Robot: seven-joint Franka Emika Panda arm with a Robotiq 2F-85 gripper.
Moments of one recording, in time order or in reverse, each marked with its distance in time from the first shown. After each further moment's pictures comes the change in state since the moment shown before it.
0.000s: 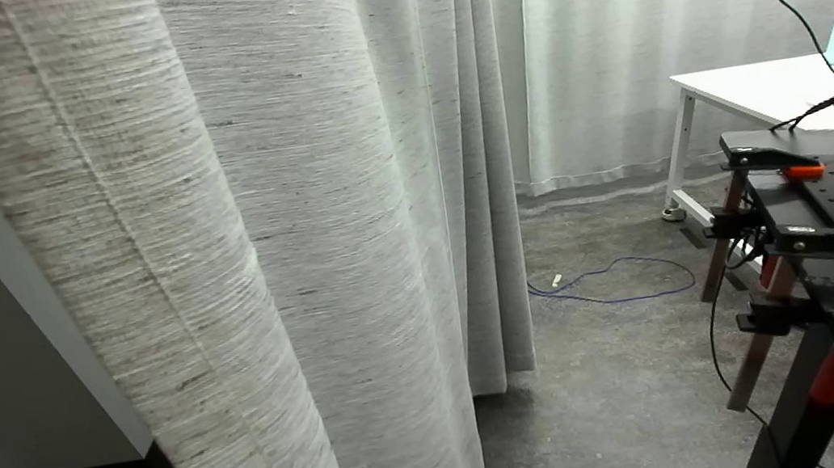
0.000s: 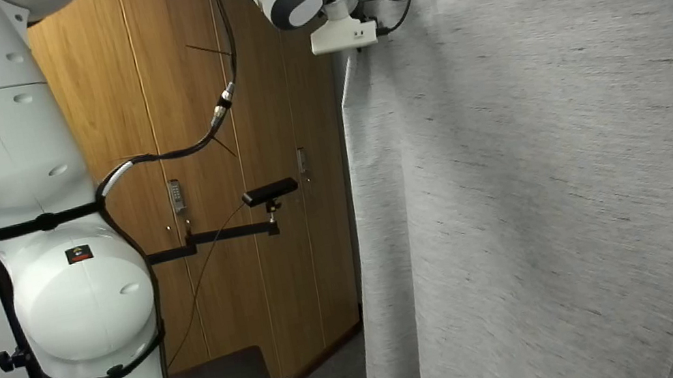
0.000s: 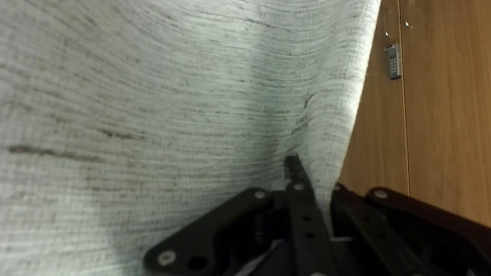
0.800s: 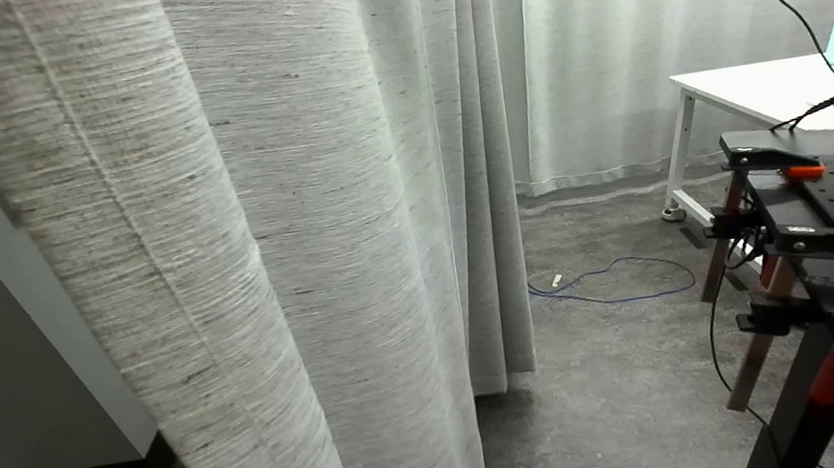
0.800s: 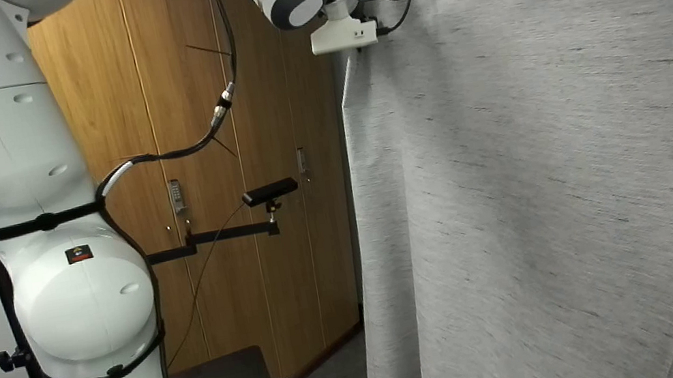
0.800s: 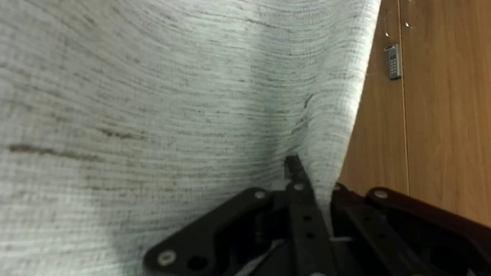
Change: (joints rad) arm 0.000 0.000 0.000 0.000 -0.001 0.000 -0.003
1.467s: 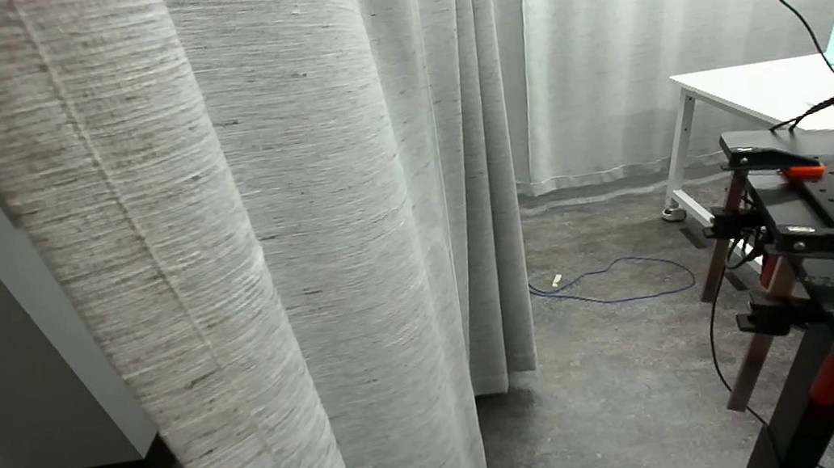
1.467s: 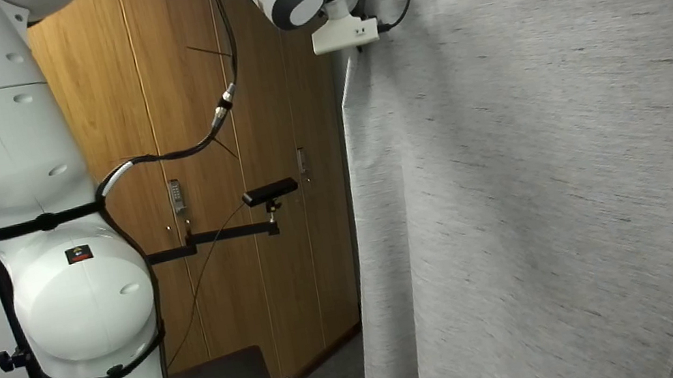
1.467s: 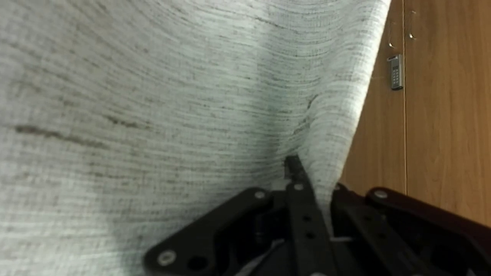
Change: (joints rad) arm -0.001 0.000 0.000 0.001 -0.042 0.001 -0.002
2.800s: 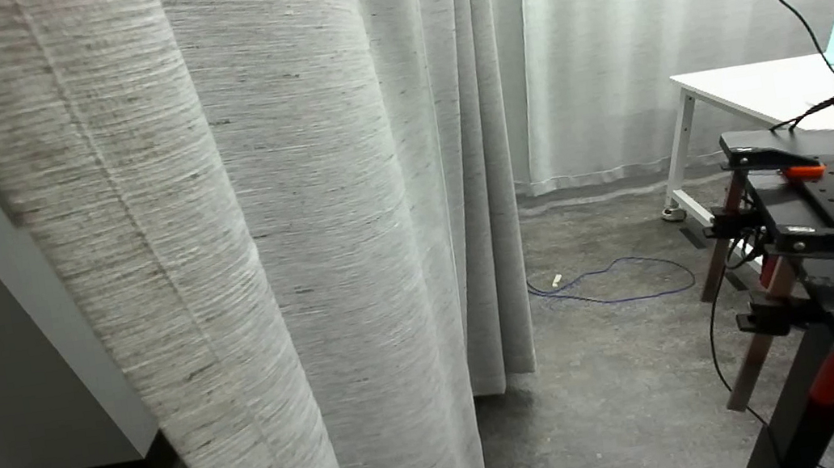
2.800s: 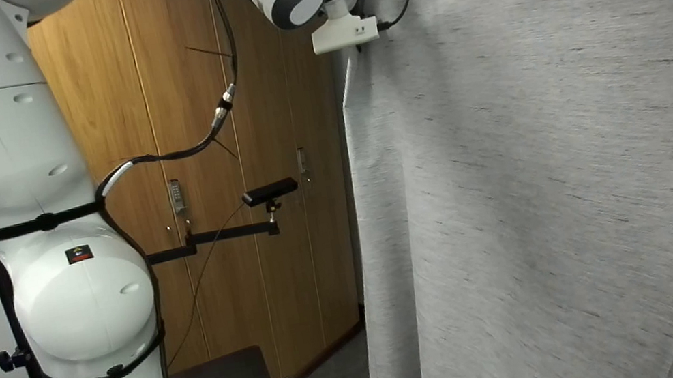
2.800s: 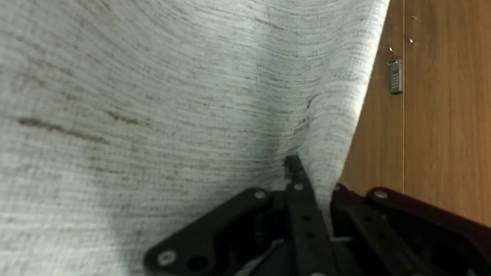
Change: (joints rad) arm 0.001 0.000 0.001 0.001 -0.025 0.001 0.000
